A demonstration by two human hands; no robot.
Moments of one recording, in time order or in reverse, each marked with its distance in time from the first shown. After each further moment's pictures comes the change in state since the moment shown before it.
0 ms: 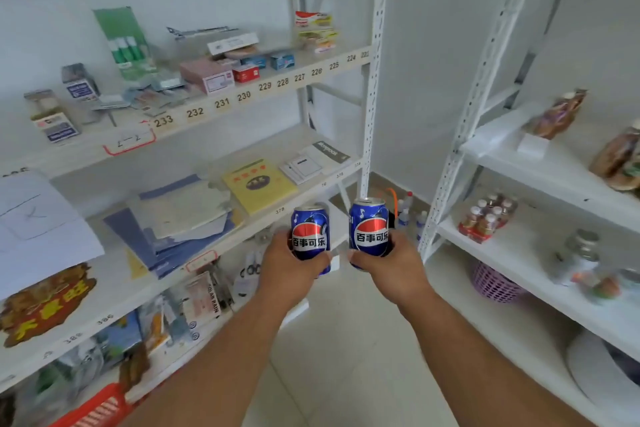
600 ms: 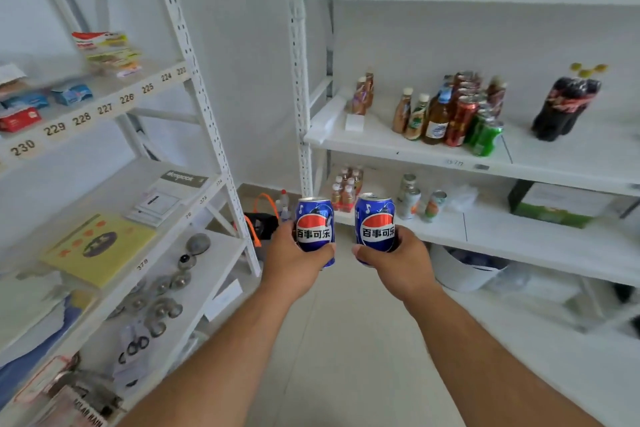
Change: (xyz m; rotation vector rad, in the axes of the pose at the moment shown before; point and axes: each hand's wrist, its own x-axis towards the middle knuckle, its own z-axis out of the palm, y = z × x) left_hand -0.035 0.069 0.146 0.034 -0.509 0.236; right_hand -0.090 0.029 -0.146 0.035 0.582 0.141
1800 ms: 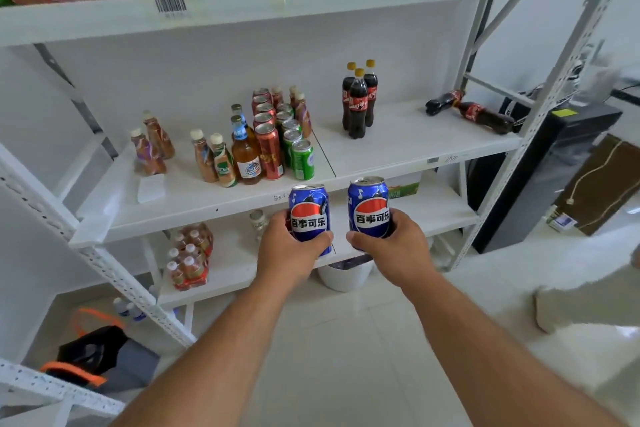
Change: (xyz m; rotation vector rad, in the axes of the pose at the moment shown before) left_hand 0.112 0.172 0.346 0.076 -0.439 0.196; right_hand 0.150 0.043 -0.293 0.020 0.550 0.122
